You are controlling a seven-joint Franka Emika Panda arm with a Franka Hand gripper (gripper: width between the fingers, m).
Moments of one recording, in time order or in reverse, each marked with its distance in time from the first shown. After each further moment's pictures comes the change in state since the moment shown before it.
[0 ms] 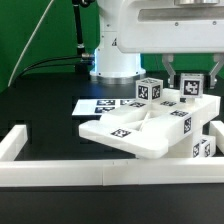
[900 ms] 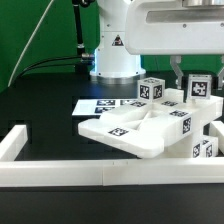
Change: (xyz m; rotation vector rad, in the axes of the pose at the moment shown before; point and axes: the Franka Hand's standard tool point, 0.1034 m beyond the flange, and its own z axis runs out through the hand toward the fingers) arm -0.001 -0.012 0.001 0.003 0.018 0.022
